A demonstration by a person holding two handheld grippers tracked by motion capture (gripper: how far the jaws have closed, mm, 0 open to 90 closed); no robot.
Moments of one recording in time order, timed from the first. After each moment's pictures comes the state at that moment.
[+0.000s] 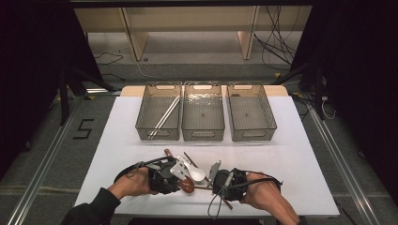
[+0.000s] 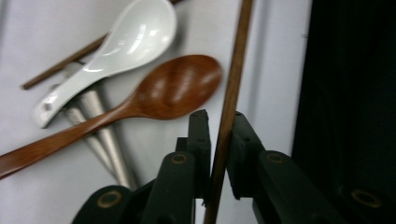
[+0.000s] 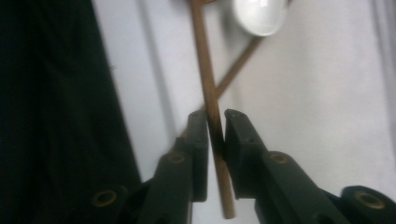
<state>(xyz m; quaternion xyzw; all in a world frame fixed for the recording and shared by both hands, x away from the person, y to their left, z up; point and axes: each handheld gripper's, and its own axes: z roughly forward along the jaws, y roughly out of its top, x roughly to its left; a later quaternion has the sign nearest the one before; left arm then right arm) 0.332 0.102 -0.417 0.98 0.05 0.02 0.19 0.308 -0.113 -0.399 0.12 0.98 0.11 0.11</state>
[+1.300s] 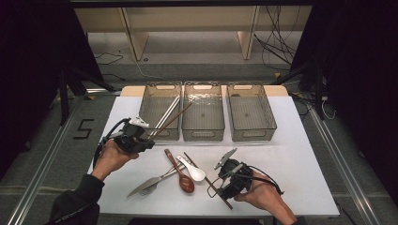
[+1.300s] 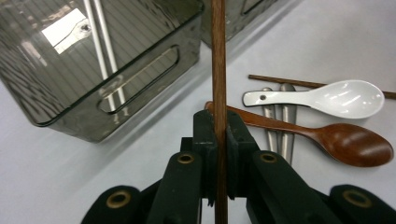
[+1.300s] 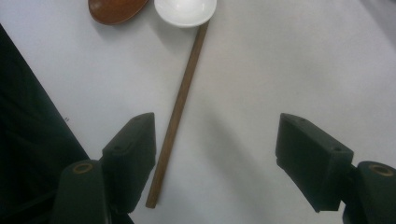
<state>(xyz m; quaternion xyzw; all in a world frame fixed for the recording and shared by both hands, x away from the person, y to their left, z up) 0.410 0.196 -0.386 0.87 0.39 0.12 0.29 0.328 -0.130 -0.422 0.30 0.94 0.16 0.07</state>
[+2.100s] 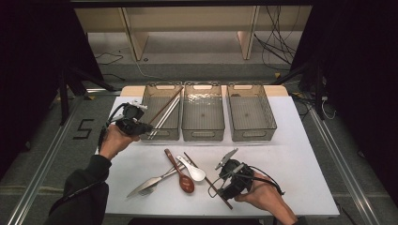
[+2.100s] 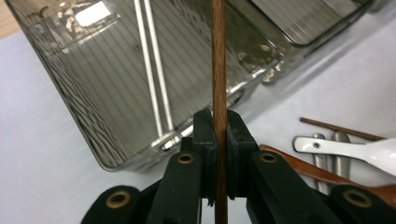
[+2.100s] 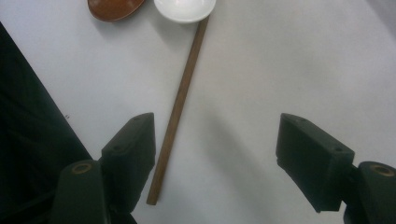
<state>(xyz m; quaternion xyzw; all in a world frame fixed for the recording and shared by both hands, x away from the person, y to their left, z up) 0.467 0.202 -0.382 0.84 0.44 0.13 0.29 0.328 -0.132 -0.423 0.31 0.94 0.15 0.07</state>
